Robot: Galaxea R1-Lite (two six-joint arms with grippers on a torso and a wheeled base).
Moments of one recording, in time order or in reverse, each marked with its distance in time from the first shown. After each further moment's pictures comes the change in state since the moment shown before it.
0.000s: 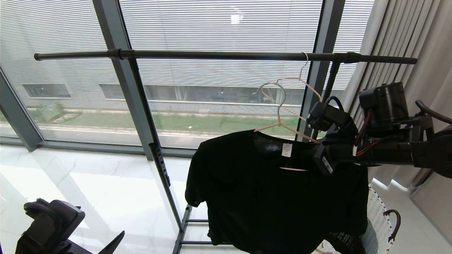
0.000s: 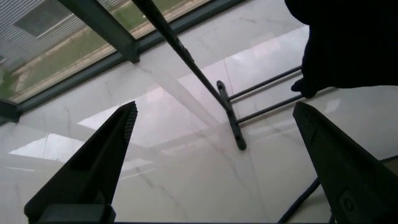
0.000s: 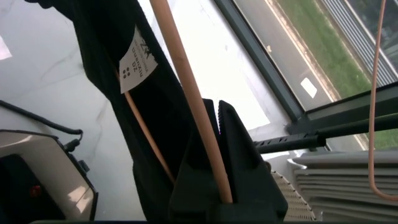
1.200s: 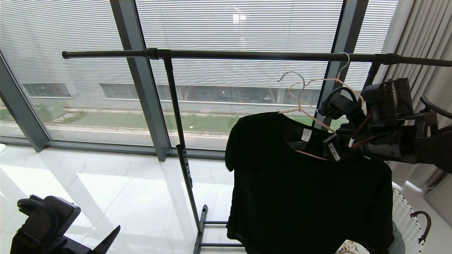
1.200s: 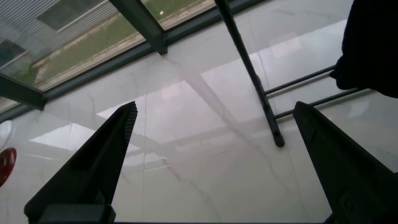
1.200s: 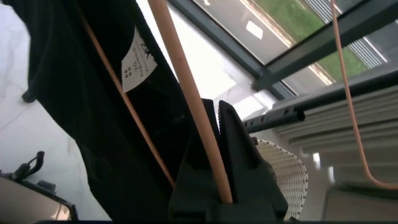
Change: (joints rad) left arm -0.013 -0.014 -0.016 0.000 0.054 -0.002; right arm -0.026 -0.004 -0.018 -0.006 -0.410 0.182
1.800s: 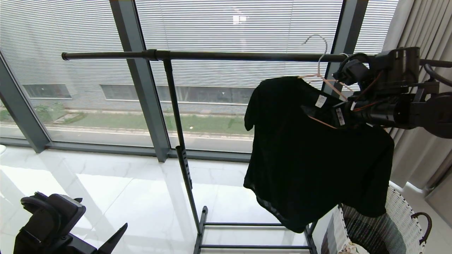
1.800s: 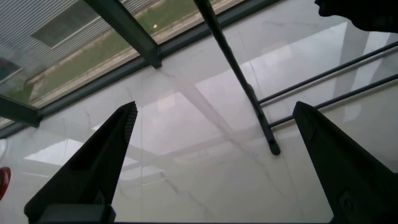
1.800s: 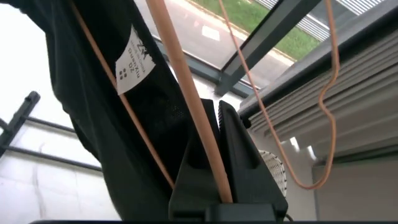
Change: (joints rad) left arm -0.070 0.003 -0.023 0.000 0.000 0.003; right arm -0.118 0.089 -0.257 0.004 -0.074 0.046
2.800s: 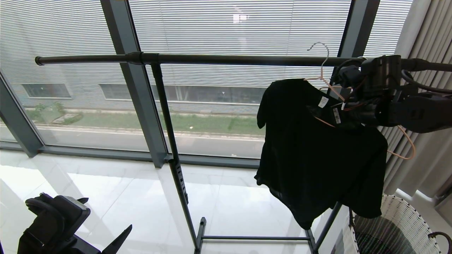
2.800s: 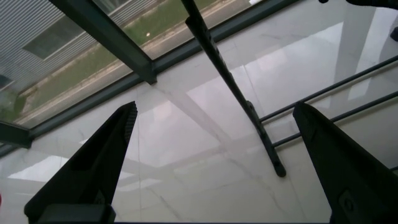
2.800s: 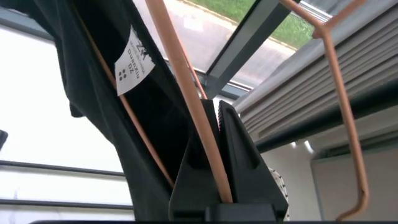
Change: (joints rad) left arm -0.041 -0.003 0.000 0.000 0.001 0.003; right arm -0.048 0.114 -0.086 0.002 -0.063 0.046
